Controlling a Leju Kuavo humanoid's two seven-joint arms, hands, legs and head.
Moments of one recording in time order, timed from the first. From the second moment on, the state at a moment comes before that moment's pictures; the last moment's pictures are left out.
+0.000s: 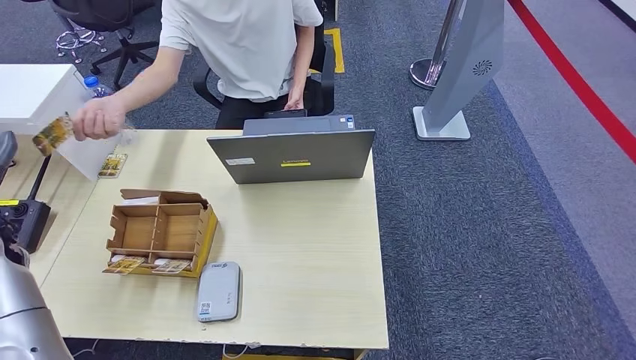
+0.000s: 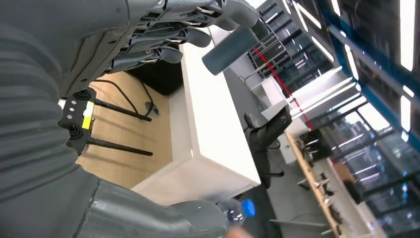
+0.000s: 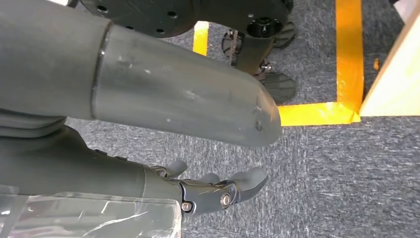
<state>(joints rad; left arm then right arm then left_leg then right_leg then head) -0.53 0.14 0.47 -1.37 -0.37 0.13 -0.21 -0.03 -0.04 -0.31 -0.24 0.27 -0.05 -0.07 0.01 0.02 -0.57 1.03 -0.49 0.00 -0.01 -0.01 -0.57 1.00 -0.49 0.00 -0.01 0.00</state>
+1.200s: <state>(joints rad) -0.85 0.26 0.04 -1.03 -0.97 0.05 0.11 -0.03 -0.02 -0.32 -0.23 0.37 -0.01 -0.05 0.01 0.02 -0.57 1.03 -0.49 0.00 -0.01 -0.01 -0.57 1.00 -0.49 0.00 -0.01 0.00</state>
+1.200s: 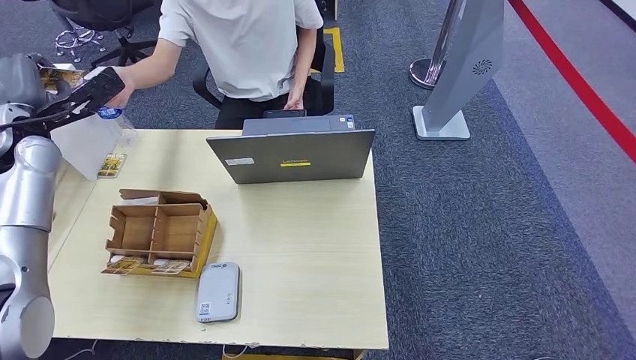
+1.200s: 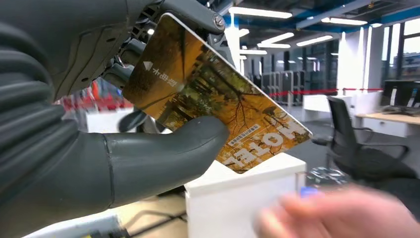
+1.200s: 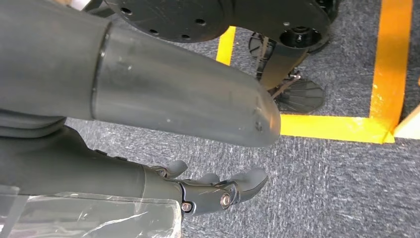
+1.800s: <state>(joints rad) -0.78 0.31 -0.27 -1.22 -1.25 0.07 0.17 0.00 0.01 -0.39 -0.23 0.47 0.01 -0.04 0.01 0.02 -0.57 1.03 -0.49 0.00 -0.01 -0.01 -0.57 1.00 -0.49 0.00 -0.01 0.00</state>
